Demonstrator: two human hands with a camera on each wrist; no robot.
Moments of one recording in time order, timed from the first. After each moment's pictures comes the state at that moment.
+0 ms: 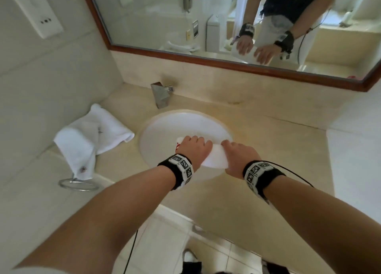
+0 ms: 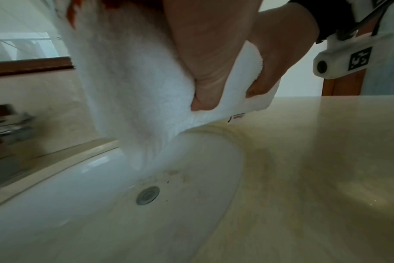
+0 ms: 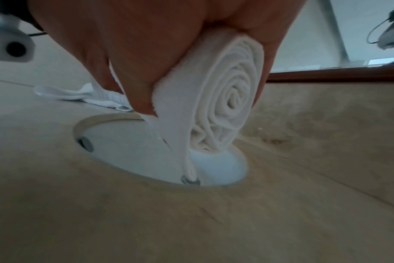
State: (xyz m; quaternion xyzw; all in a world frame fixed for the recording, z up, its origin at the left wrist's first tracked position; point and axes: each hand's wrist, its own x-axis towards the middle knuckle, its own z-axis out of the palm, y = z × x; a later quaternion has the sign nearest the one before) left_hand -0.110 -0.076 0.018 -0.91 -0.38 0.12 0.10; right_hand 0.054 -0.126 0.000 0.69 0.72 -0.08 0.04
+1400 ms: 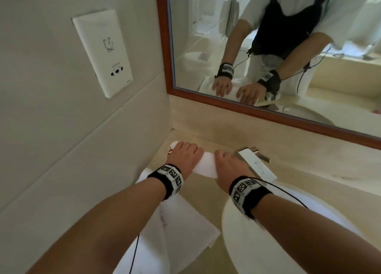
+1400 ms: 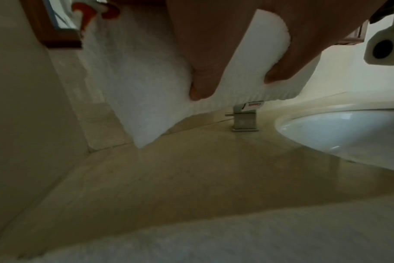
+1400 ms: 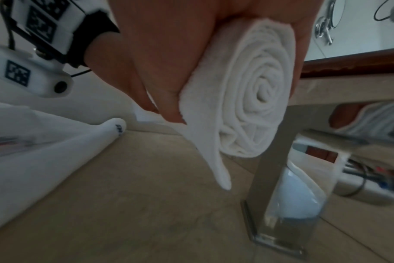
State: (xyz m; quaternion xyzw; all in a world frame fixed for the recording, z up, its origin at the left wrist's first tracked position) left_hand -0.386 0.352 -0.004 -0.93 -0.35 -0.05 0.09; right_hand -0.235 0.274 0.014 0.73 0.68 -0.03 0.04
